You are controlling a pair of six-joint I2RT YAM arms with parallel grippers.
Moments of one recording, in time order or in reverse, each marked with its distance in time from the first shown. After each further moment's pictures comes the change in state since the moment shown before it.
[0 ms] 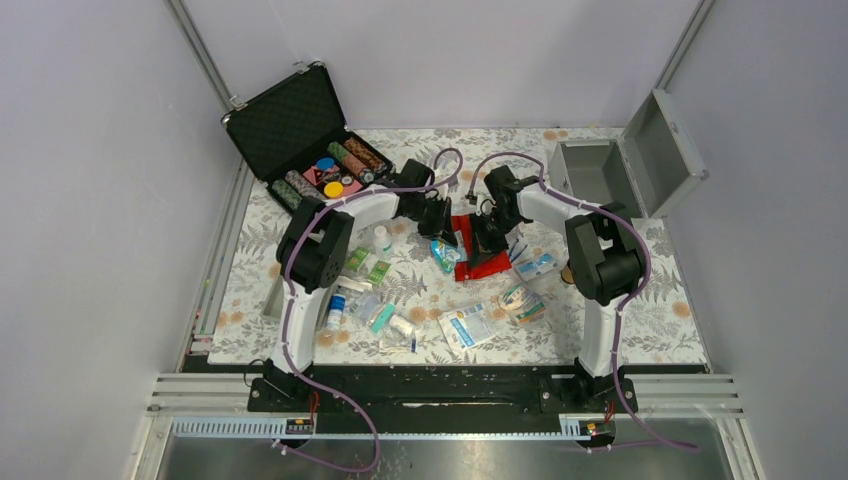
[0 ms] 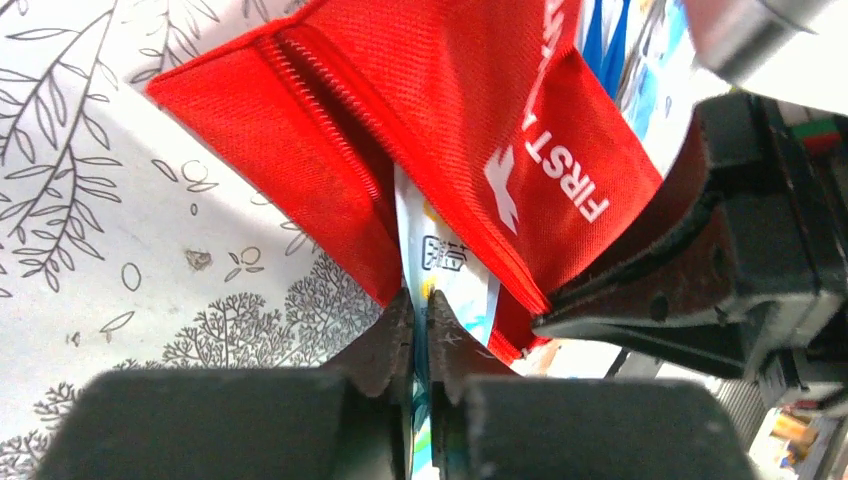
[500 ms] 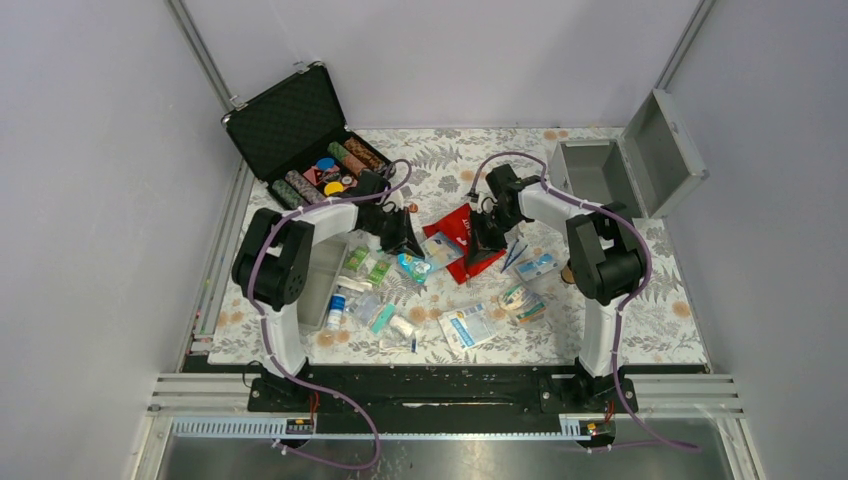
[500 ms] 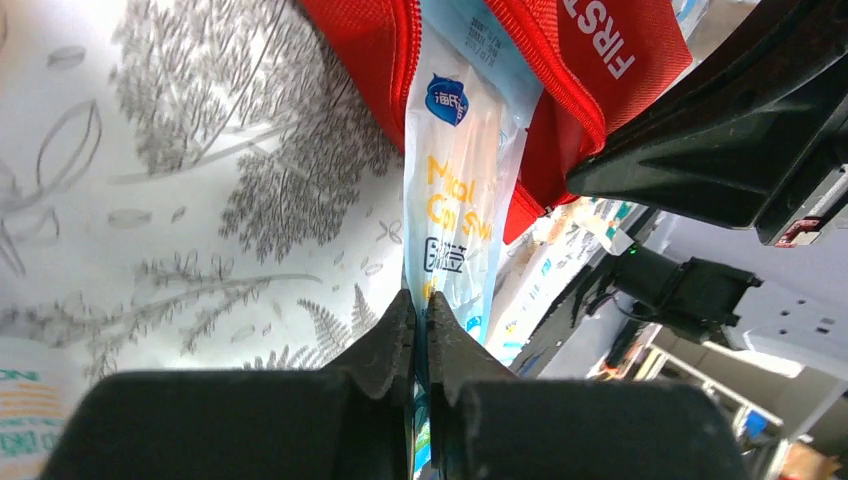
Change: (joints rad) left arm 0.133 -0.231 -0.298 -0.043 0.048 -0.112; right arm -0.013 0.000 0.000 0.019 -0.034 0.054
